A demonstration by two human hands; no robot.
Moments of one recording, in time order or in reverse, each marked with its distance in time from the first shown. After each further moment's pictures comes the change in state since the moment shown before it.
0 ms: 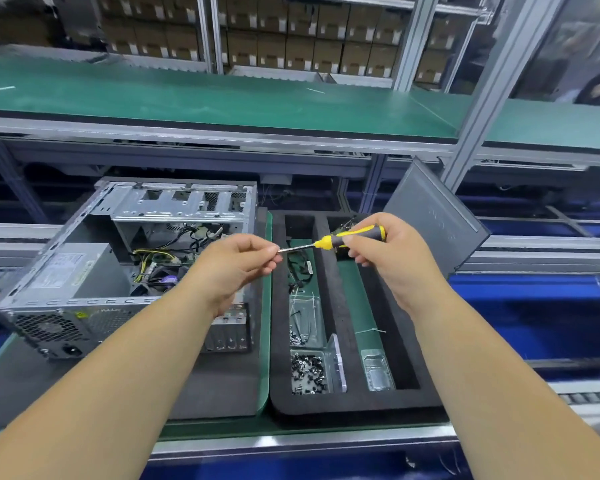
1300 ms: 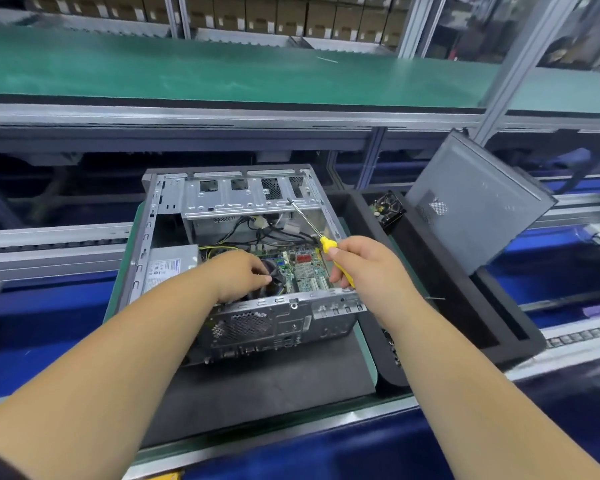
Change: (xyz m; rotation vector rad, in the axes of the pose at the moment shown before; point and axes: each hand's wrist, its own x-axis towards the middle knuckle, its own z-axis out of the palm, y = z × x) left_hand 0.050 -0.007 -0.212 1.329 -0.406 0.003; right_hand -0.027 -0.032 0.231 -0.183 0.054 0.247
